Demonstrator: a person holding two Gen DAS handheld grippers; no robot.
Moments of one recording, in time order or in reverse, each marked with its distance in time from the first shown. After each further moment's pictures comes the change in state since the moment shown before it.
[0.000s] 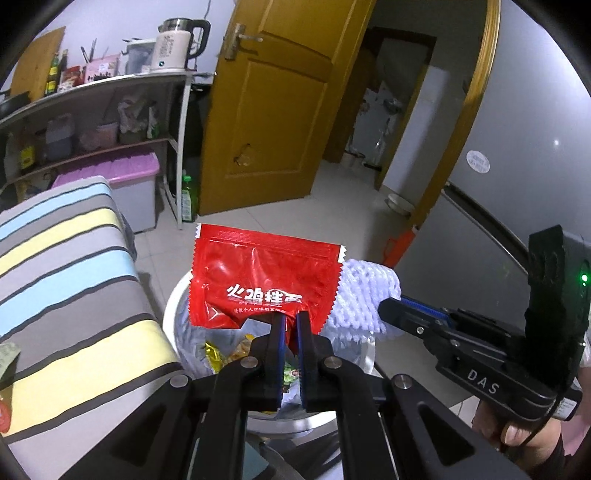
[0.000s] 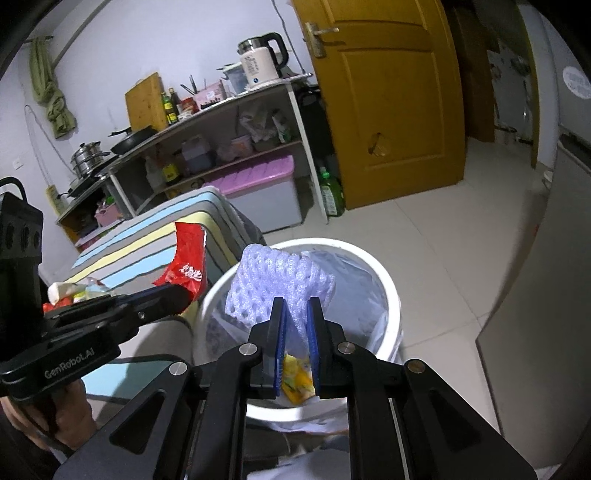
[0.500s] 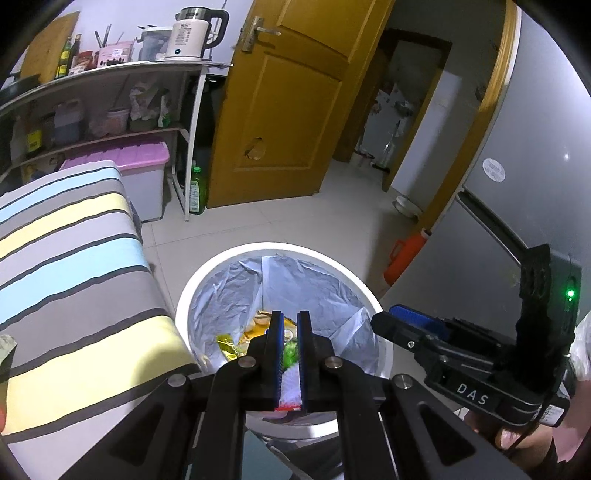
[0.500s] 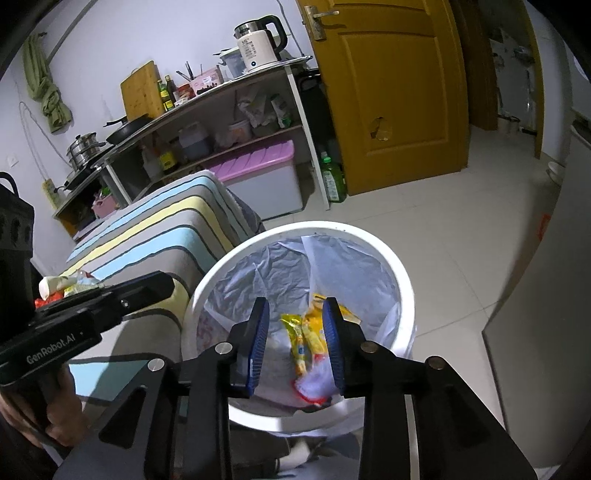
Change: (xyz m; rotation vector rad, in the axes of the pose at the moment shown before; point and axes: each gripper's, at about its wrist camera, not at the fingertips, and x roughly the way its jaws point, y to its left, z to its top) left arm 0.004 0.024 0.001 -0.052 0.002 0.013; right arm 0.027 0.002 -0.004 -0.002 0.045 0.007
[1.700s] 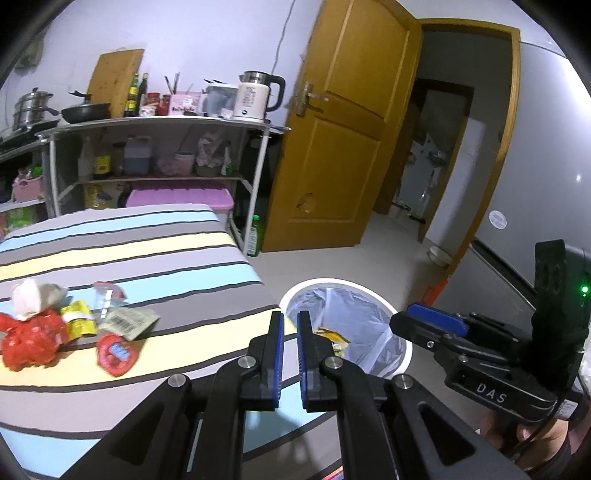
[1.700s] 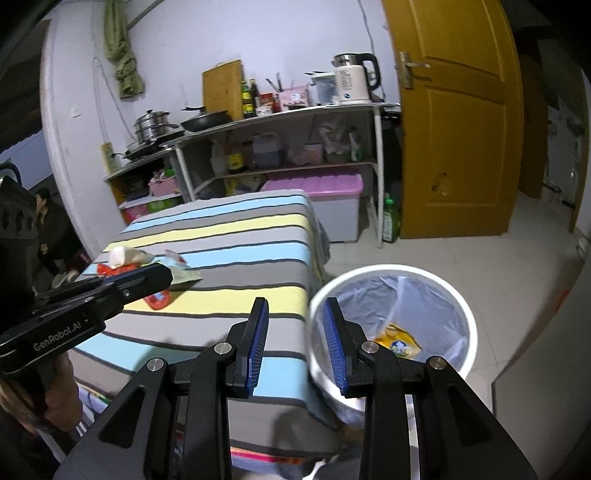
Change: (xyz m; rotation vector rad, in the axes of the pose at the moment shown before) left arm -0.157 0.036 -0.042 -0.060 -0.216 0.169; right arm -0.065 0.121 -0.013 -0.246 -0.096 0.120
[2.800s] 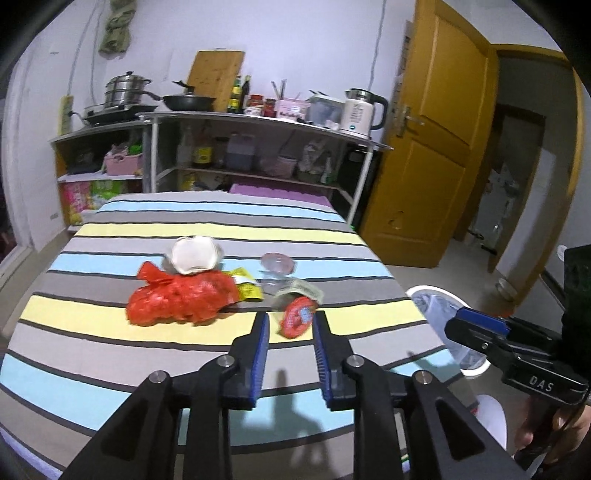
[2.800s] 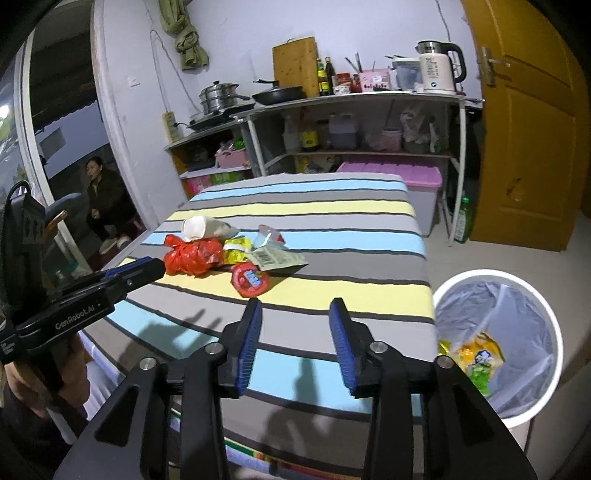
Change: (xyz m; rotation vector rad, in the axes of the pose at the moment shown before) left arm -0.078 0.114 -0.035 -0.153 -0.048 0.302; right arm 0.047 0.094 -0.004 -0.105 0.082 0.230
